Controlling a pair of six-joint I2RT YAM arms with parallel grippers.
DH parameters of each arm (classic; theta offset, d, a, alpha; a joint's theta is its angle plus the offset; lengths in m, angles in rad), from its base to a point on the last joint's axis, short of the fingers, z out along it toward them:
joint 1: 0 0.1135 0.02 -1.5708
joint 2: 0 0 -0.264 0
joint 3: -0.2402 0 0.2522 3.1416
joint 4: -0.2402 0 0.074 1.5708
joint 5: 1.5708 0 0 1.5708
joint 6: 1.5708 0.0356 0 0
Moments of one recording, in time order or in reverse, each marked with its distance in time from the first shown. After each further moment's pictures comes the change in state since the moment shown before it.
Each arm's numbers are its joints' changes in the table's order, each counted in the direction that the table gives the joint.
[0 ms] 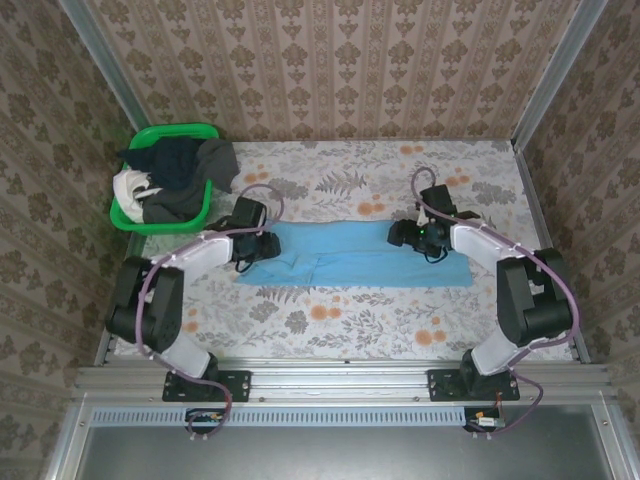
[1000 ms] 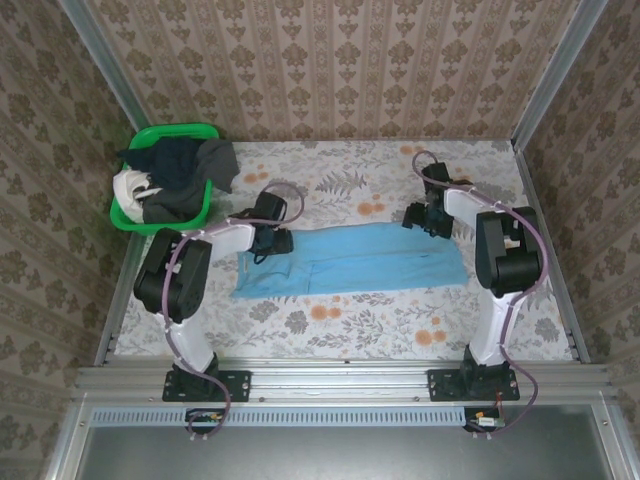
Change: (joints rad) left arm -0.039 0.232 -0.203 0.030 -0.087 0.025; right arm -0.146 0.385 -0.398 -0.229 0.190 -0.061
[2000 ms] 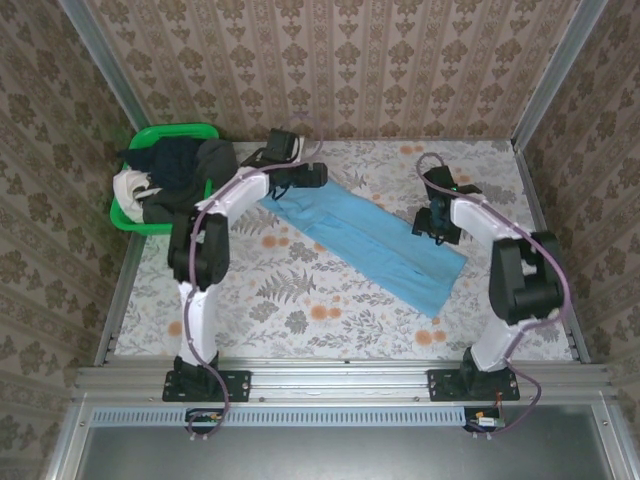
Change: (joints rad) left arm -0.004 0.260 -0.611 -0.040 0.137 0.159; right arm 0.086 -0.201 0.128 -0.061 0.146 0.041
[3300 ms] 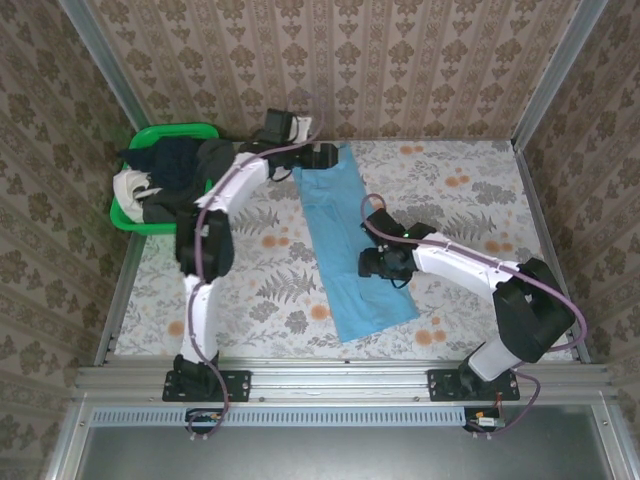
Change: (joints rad) left arm 0.029 0.053 -0.230 -0.079 0.274 0.040; right arm 0.455 -0.246 0.227 0.012 -0.072 0.229
